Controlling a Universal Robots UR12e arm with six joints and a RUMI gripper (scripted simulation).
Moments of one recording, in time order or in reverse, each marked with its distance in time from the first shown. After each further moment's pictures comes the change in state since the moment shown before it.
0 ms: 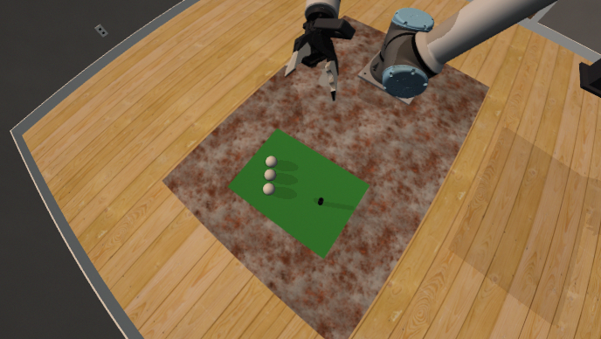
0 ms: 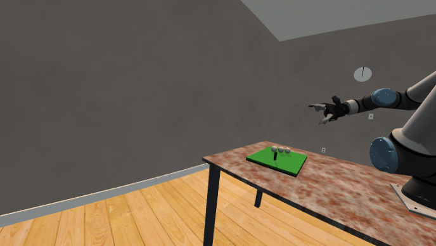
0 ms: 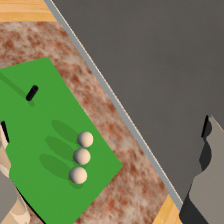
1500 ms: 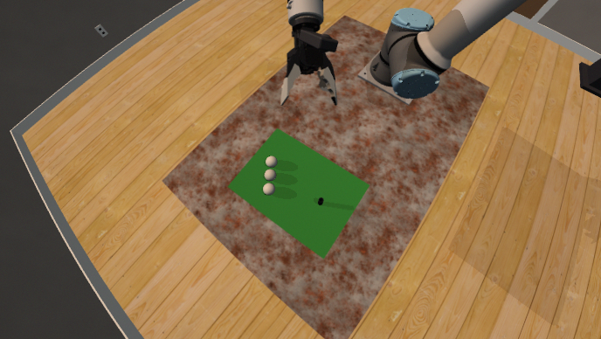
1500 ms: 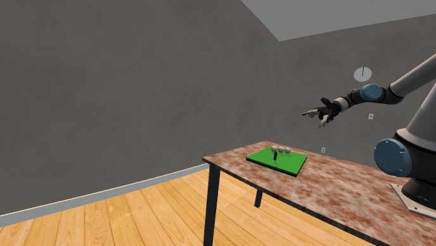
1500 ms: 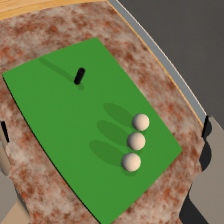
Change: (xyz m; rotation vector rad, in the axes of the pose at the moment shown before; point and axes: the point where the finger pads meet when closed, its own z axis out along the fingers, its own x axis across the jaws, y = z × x) arm -0.023 0.025 0.028 -0.106 -0.296 0.212
